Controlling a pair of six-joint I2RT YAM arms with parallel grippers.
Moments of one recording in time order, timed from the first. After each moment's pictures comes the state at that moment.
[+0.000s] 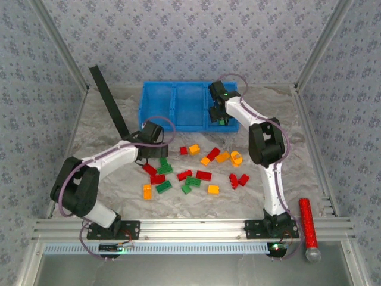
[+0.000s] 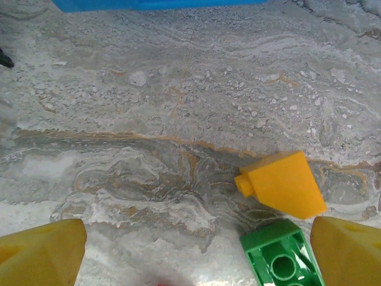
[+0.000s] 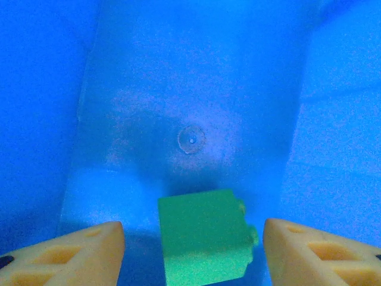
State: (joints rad) left arm -0.53 1.53 0.92 -0.47 -0.25 -0.42; right arm 0.39 2.26 1.93 -0.81 0.24 0.11
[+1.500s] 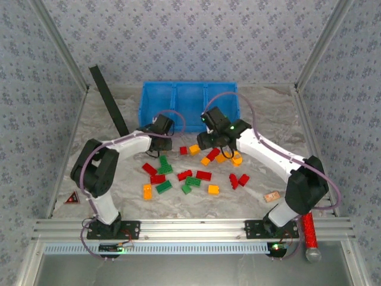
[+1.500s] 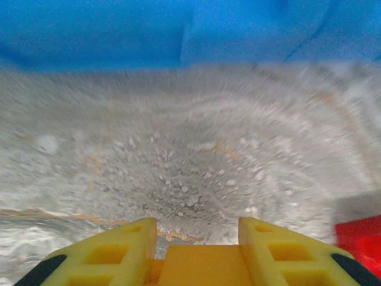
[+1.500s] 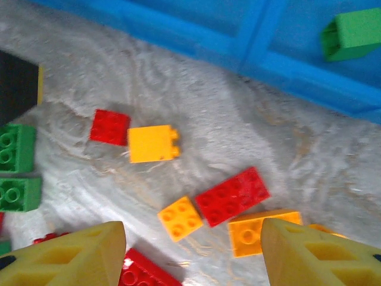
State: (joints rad) left arm -0.55 1.74 1.11 -0.43 -0.21 -0.46; right arm 0.71 1.56 1.29 -0.74 0.12 0.31
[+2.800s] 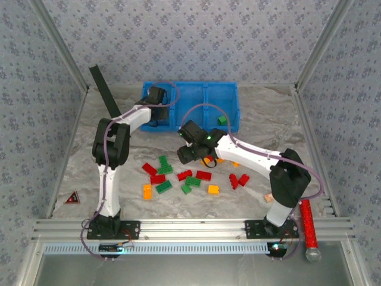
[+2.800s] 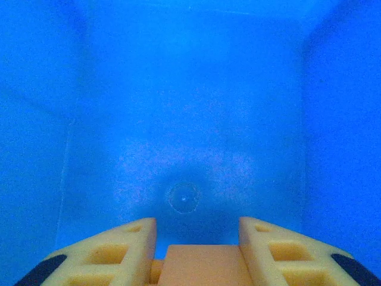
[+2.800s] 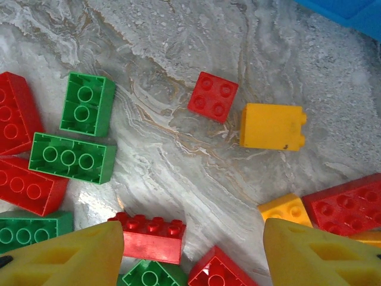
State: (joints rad) left arm -0.35 2.20 1.67 -0.39 -0.18 -0.36; right arm 0.89 1.71 1.34 -0.70 0.09 0.34
